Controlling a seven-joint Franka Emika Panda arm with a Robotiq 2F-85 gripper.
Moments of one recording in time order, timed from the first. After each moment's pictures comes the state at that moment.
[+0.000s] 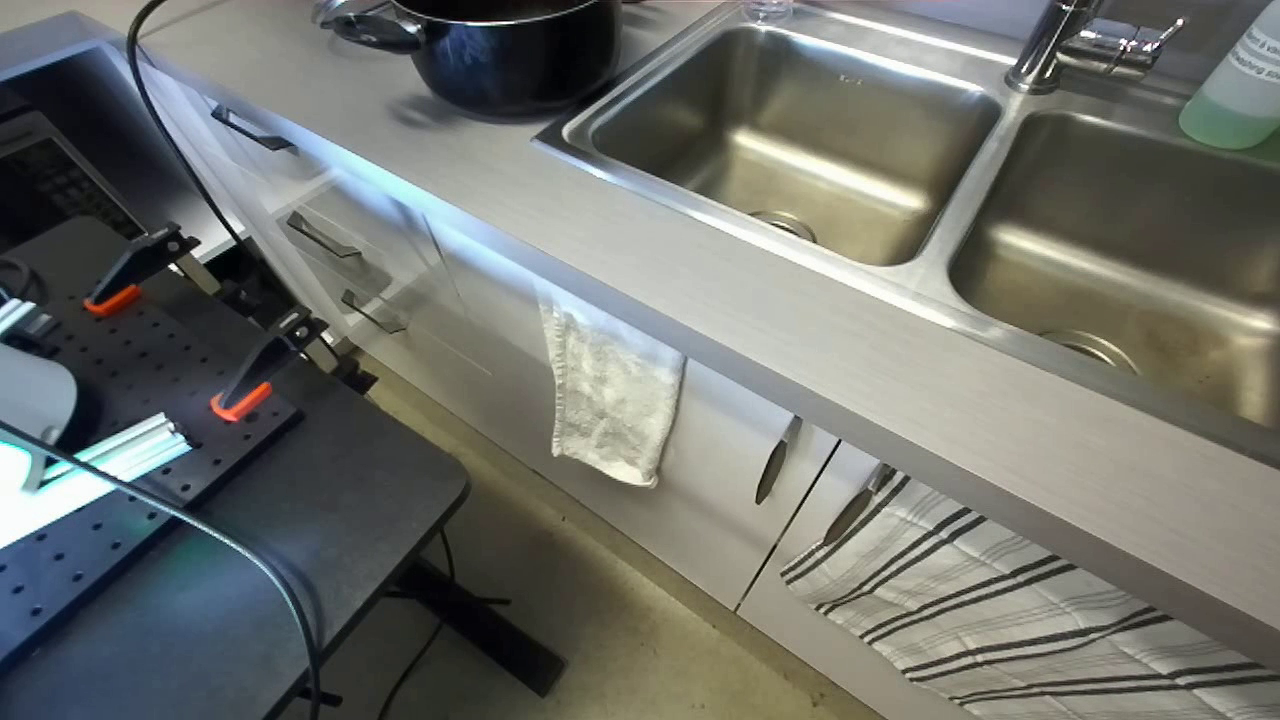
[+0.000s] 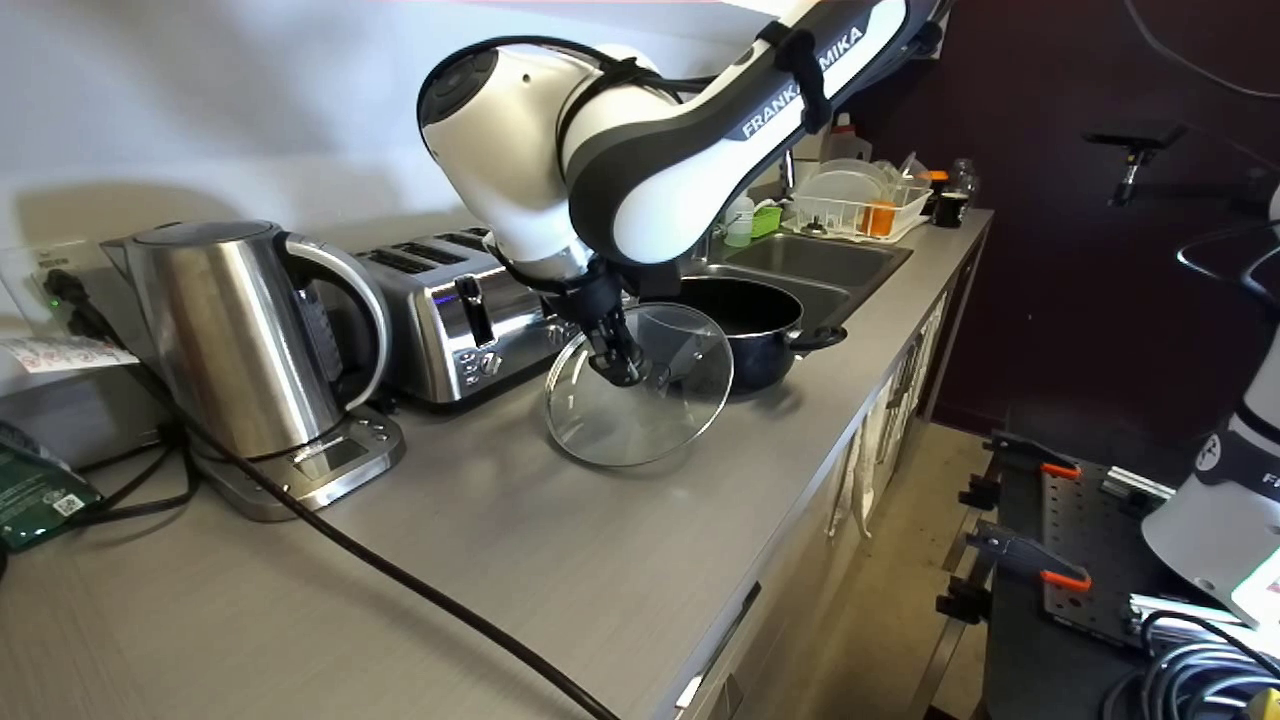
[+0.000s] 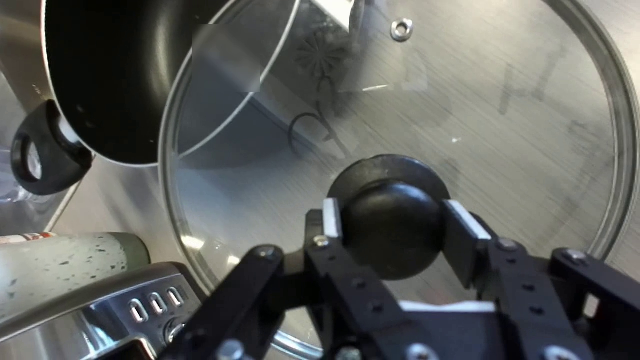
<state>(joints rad) 0.35 0.61 0.13 -1.58 -0.65 1.85 0.17</state>
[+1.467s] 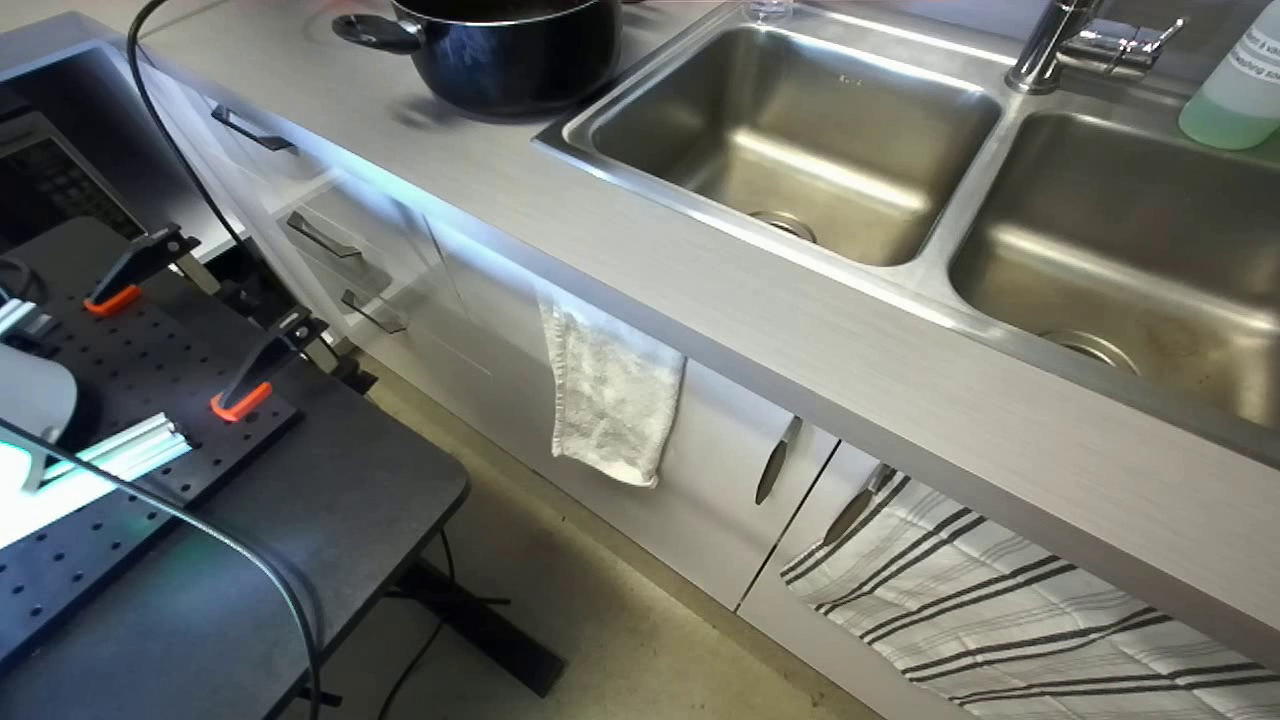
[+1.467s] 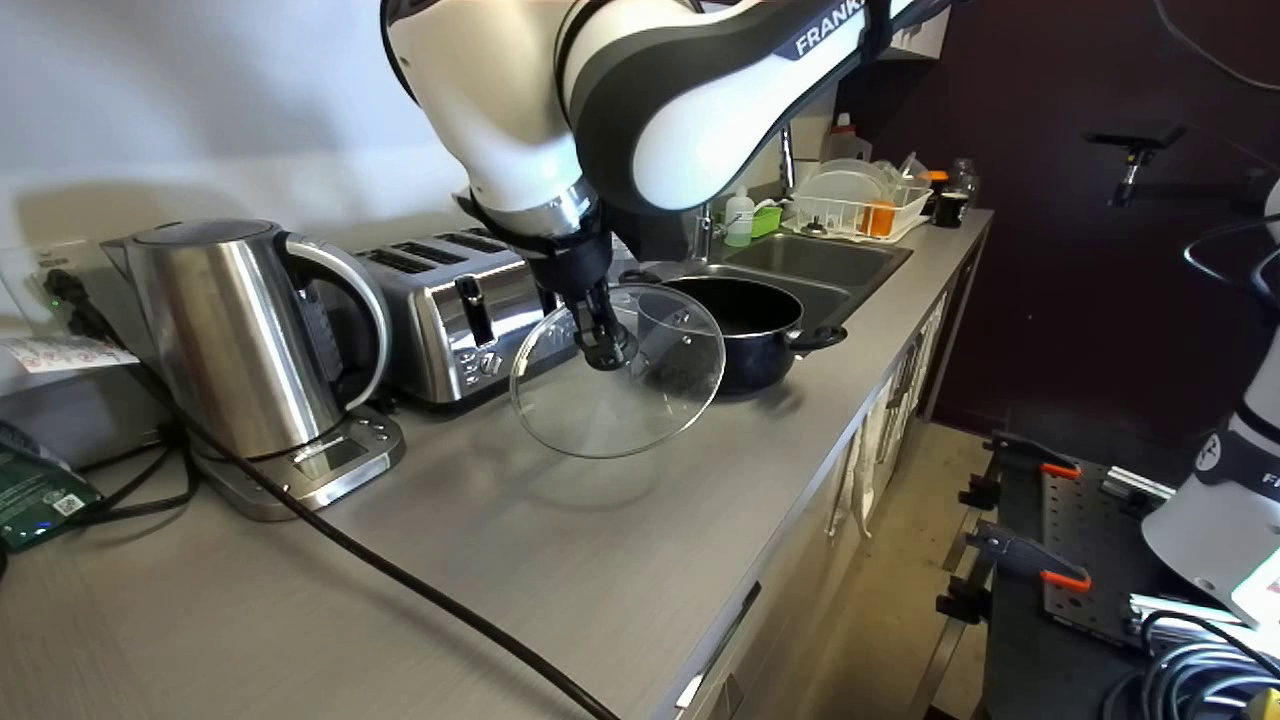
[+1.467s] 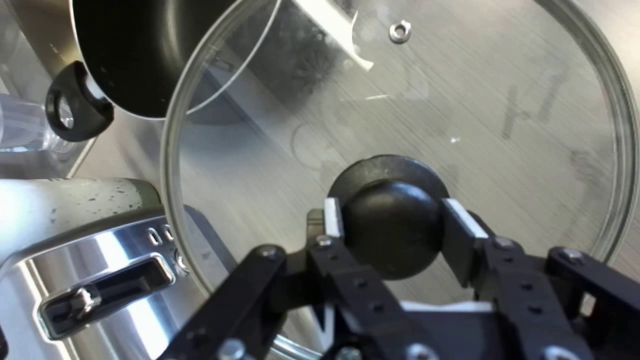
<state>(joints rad) 0.40 0.51 0.16 -1.62 -0.65 1.85 0.17</state>
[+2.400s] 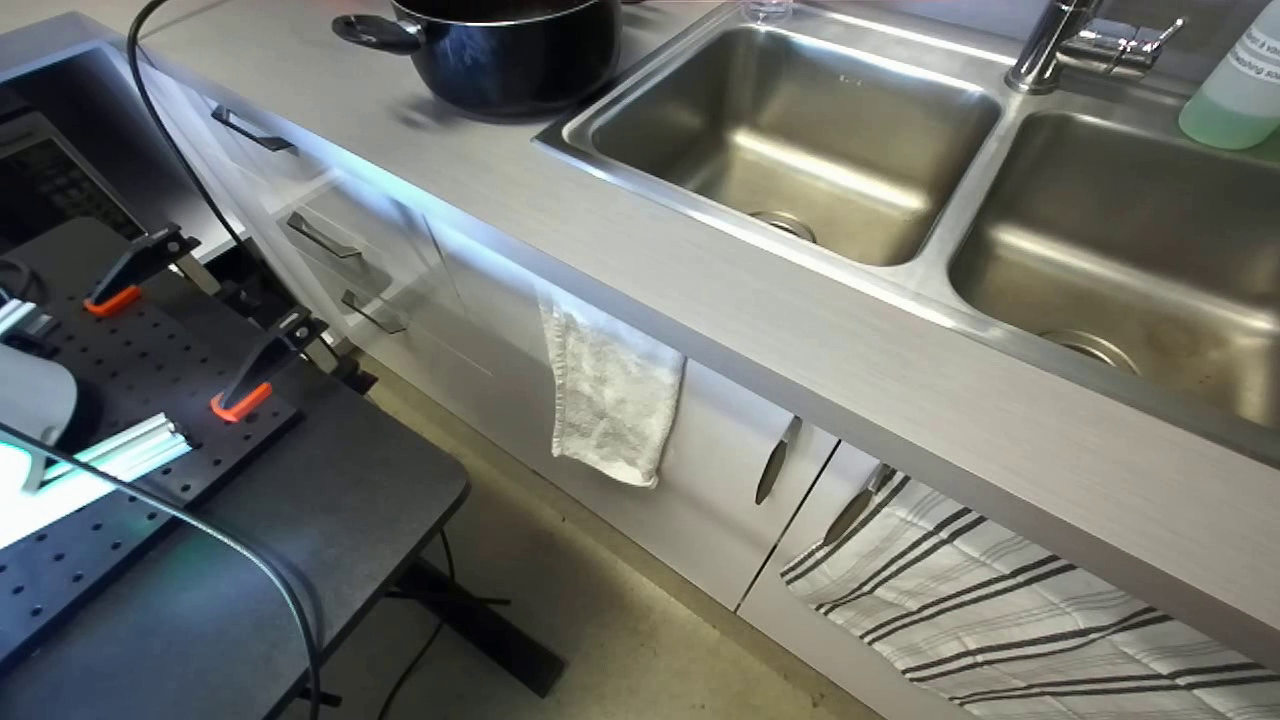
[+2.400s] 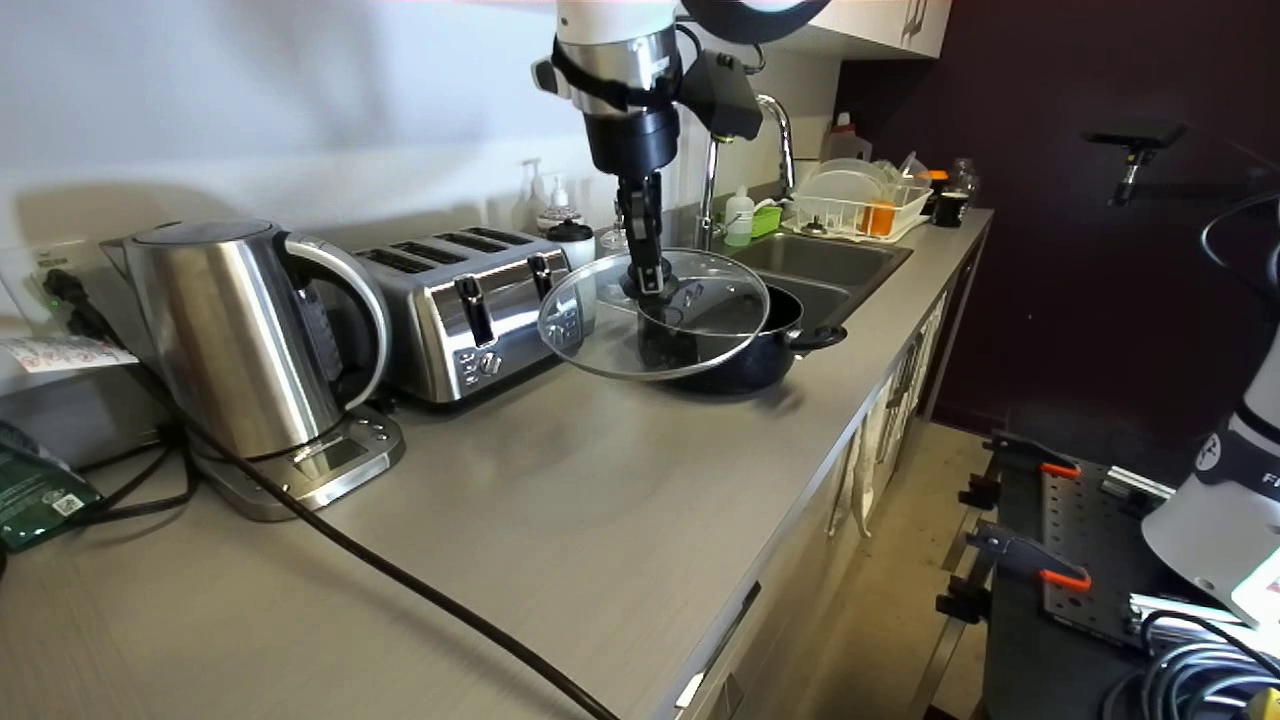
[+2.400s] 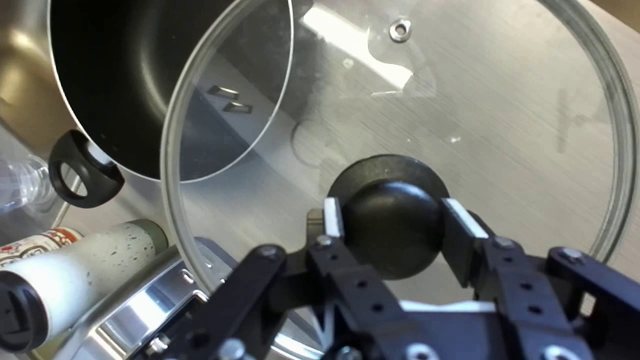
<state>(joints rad) 0.27 0.22 0.17 -1.84 -0.40 1.96 0.07</state>
